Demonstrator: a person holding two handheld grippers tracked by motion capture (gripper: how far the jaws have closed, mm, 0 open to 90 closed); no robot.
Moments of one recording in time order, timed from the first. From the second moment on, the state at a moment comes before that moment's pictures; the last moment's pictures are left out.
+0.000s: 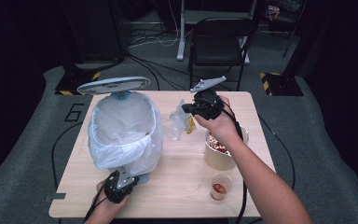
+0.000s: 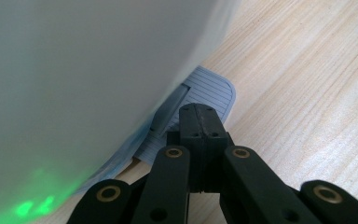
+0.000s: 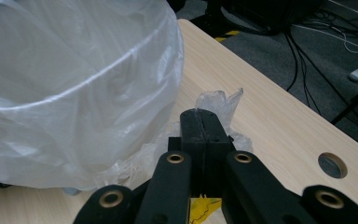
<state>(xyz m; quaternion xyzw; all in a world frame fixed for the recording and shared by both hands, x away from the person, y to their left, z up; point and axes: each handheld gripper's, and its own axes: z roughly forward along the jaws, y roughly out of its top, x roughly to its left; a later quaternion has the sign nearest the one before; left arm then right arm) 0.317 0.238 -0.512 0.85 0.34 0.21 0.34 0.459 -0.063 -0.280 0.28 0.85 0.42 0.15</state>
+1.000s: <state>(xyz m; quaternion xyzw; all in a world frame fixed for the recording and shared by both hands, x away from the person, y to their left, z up) 0.317 0.239 -0.511 0.86 0.33 0.22 0.33 0.403 -0.054 -0.196 0.18 0.83 0.49 0.17</state>
